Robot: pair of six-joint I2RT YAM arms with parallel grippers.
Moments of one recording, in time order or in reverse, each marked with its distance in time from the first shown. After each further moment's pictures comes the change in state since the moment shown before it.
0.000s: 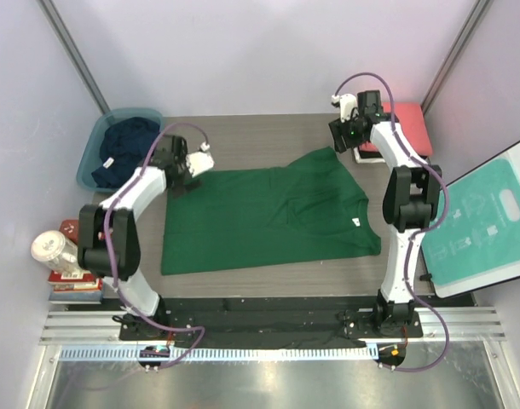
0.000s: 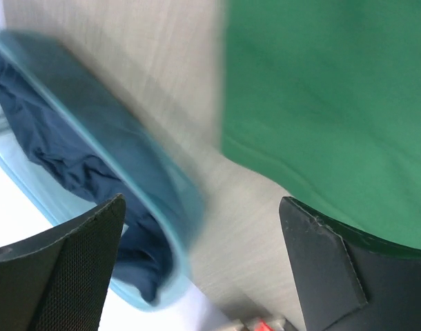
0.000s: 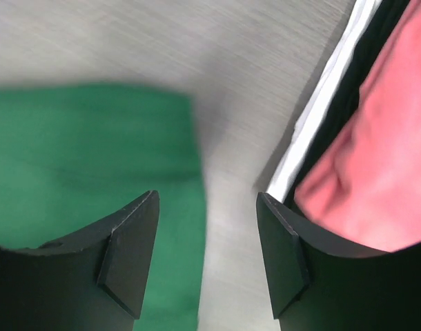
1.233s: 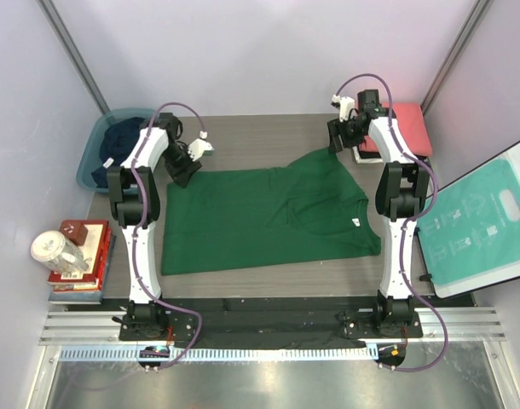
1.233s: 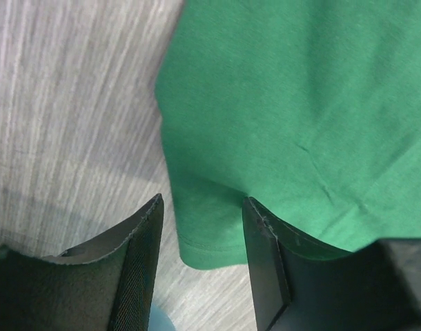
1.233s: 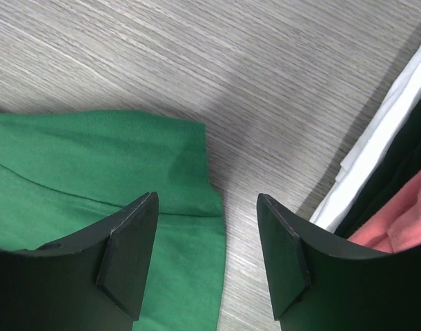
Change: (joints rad) left arm 0.127 0.688 0.884 -0.708 0.391 -0.002; right arm -0.033 0.281 0.334 -0.178 -0.177 0.063
